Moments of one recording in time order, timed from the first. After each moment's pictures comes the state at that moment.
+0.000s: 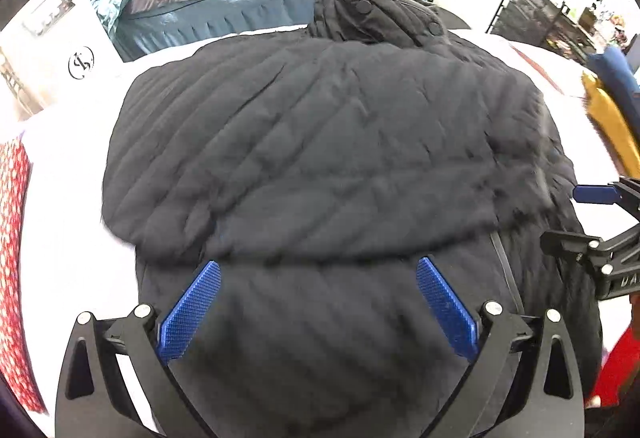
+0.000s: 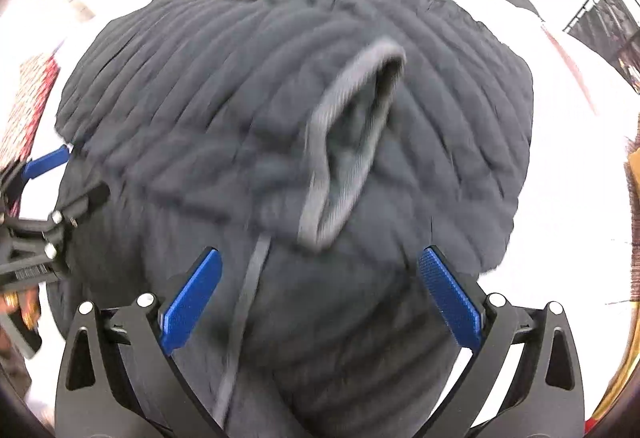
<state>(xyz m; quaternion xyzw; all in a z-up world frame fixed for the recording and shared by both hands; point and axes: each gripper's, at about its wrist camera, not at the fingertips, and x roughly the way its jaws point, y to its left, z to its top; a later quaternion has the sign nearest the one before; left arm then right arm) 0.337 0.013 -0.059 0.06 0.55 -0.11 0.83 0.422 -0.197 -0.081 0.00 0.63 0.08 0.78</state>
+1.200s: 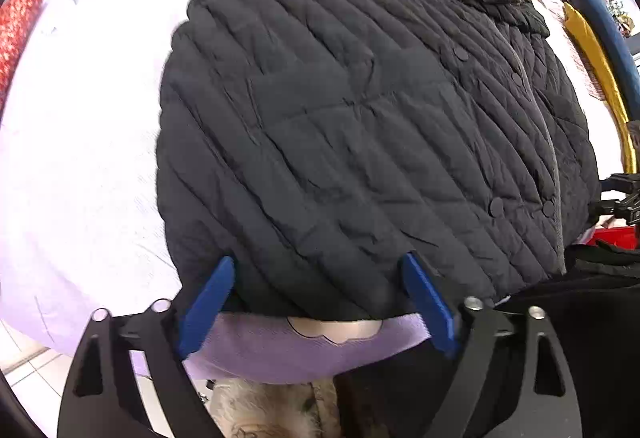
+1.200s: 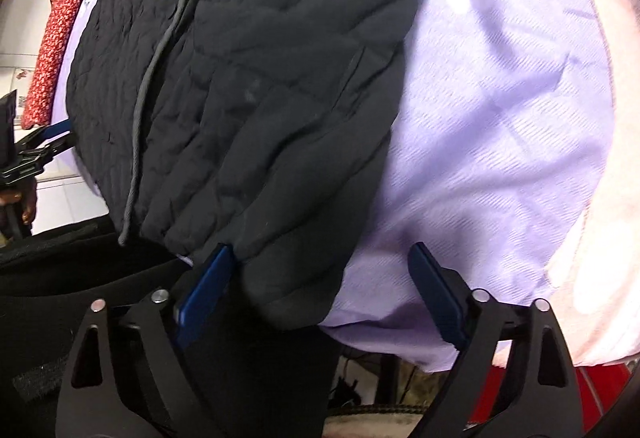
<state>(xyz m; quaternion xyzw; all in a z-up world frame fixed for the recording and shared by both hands) 0.167 0.094 -0.118 0.01 0.67 -0.14 0.72 0.185 -0.309 -0.140 0.07 0.75 0.15 0.64</state>
